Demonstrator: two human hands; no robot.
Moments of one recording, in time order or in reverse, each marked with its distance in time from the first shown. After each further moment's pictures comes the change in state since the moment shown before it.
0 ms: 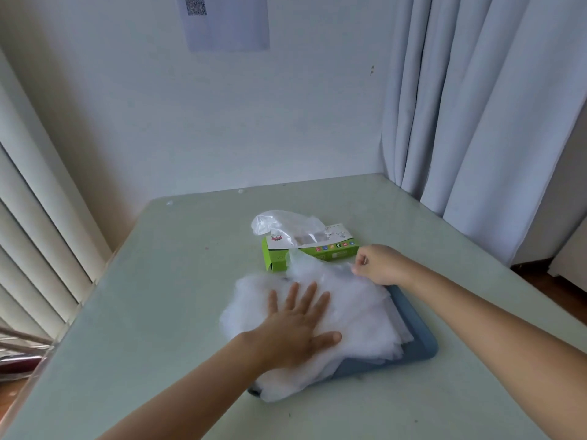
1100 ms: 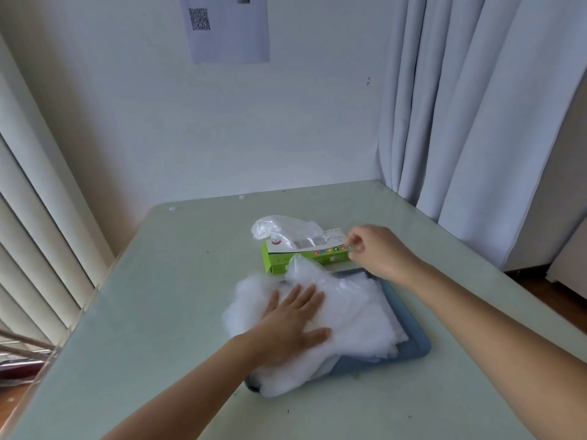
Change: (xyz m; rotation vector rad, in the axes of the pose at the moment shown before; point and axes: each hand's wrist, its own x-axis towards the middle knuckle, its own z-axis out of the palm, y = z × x) left_hand 0.005 -0.014 0.008 -0.087 0.138 0.058; right_hand -0.035 -0.030 -0.027 0.059 0.309 -0.138
